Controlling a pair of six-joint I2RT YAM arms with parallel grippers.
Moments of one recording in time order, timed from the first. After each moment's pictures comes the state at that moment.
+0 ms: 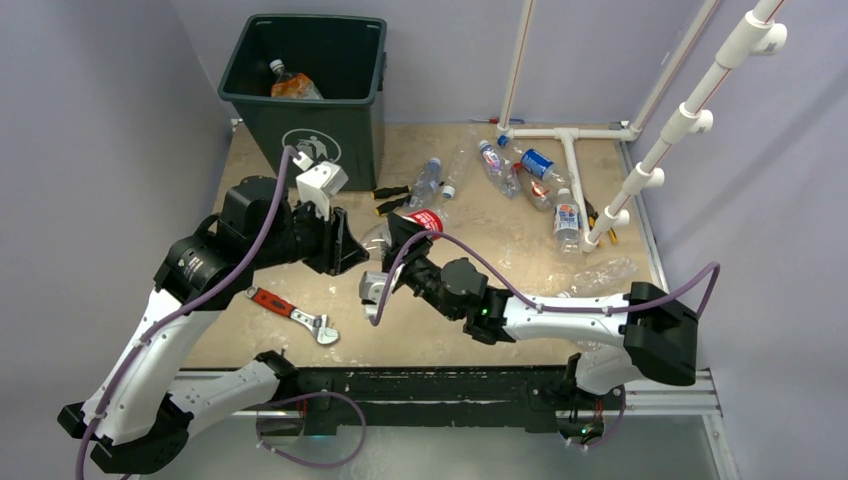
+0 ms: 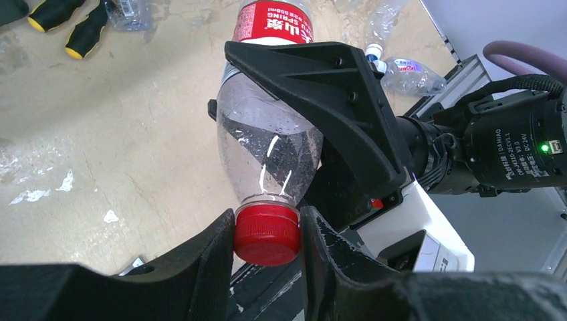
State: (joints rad) left arm -0.62 0.96 1.43 -1.03 0.25 -0.29; right arm 1.22 1.43 0.82 0.73 0.37 -1.17
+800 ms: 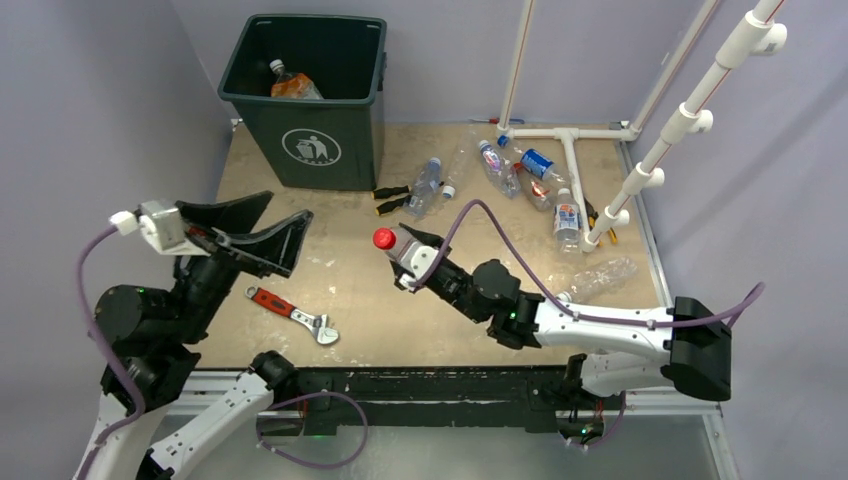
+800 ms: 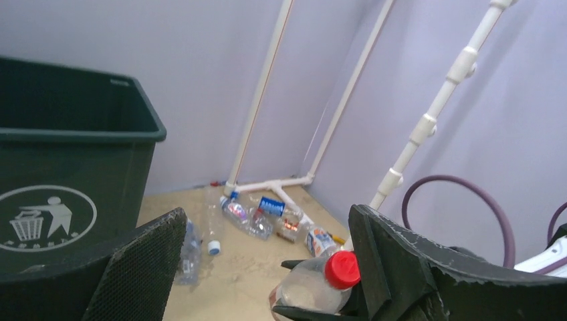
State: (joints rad) left arm -0.62 0.47 1.15 -0.30 -0.09 -0.34; right arm 1.22 1.24 0.77 0.66 0.30 -0.59
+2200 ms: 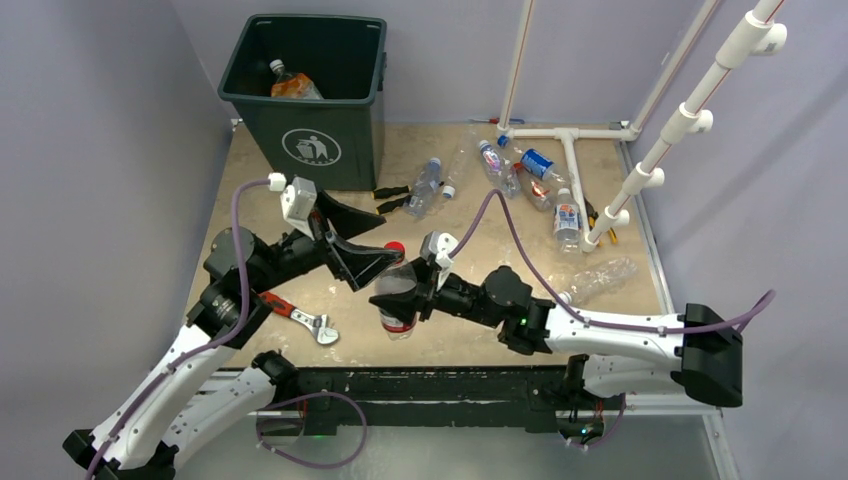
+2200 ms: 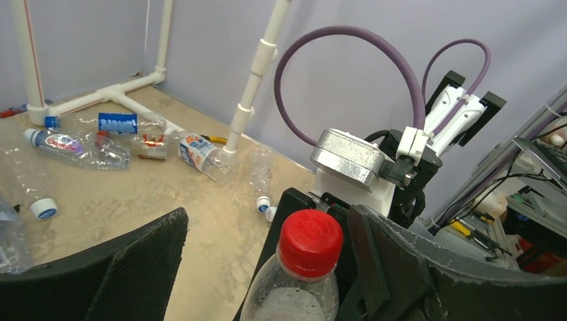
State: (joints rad) left arm -0.62 0.69 0.88 0.02 0.49 -0.47; right arm 1.22 1.15 0.65 0.68 -0.05 0.21
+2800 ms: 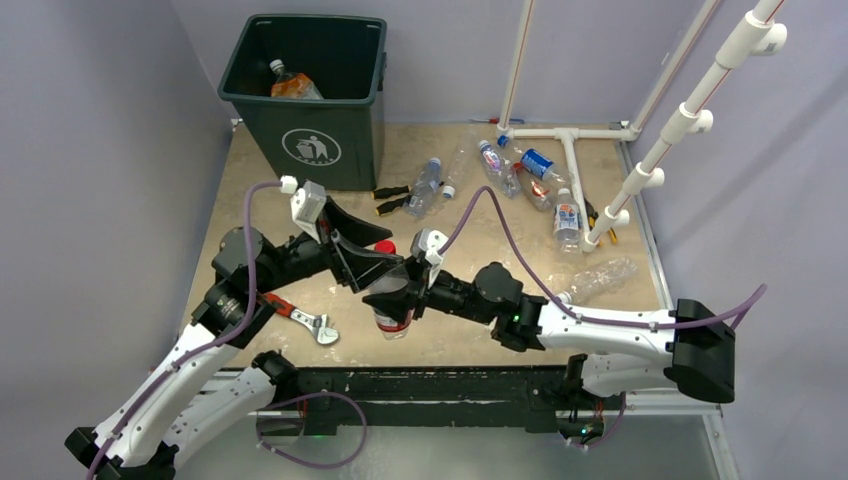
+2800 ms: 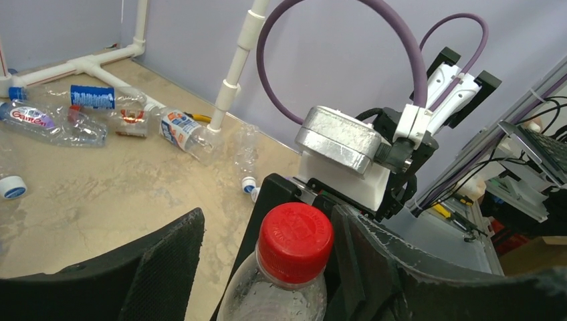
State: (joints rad) left arm -0.62 0.70 0.85 0.01 0.56 -0.50; right arm 1.22 1.21 0.70 0.66 -0.07 0.22
